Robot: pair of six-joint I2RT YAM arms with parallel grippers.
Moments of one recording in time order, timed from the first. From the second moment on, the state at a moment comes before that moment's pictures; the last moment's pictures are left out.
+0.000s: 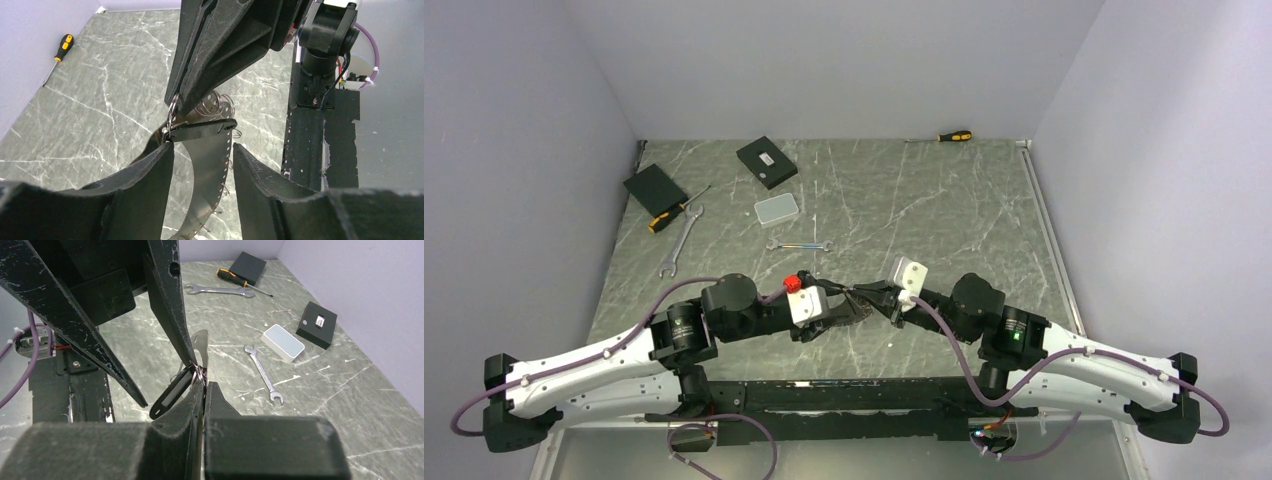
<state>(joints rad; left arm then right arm) -1.19 0.78 0.76 -0.12 0.08 0.21 1.21 0.71 0.71 -0.04 0.04 -0.21</state>
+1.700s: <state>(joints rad) -1.19 0.79 0.84 -0.20 0.04 0.31 1.21 0.69 0.69 -0.03 0.02 -0.16</state>
